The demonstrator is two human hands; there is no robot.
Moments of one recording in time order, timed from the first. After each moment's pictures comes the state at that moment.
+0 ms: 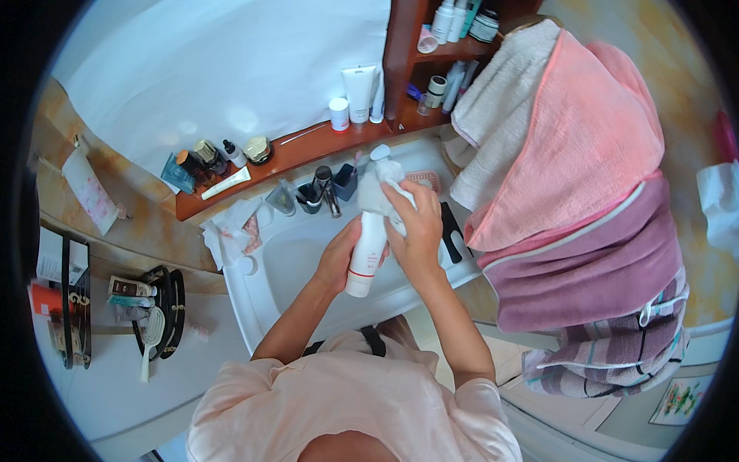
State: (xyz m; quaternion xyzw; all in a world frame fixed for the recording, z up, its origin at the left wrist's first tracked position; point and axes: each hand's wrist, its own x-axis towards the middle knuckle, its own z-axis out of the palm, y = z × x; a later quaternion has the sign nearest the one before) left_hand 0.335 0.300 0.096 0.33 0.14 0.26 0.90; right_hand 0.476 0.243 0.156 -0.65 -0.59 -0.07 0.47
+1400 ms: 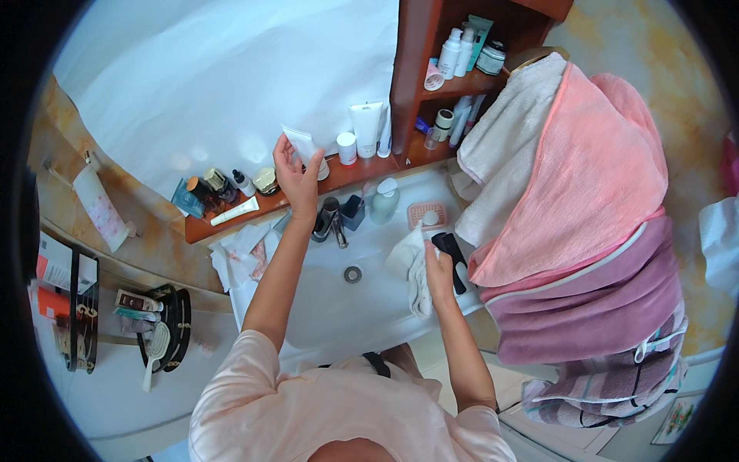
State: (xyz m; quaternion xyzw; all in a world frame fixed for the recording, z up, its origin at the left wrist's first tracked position) left_hand 0.371 0.480 0.129 0.54 0.27 0.68 0.41; right_hand 0.530 0.235 0.070 -0.68 -0.25 0.35 0.59
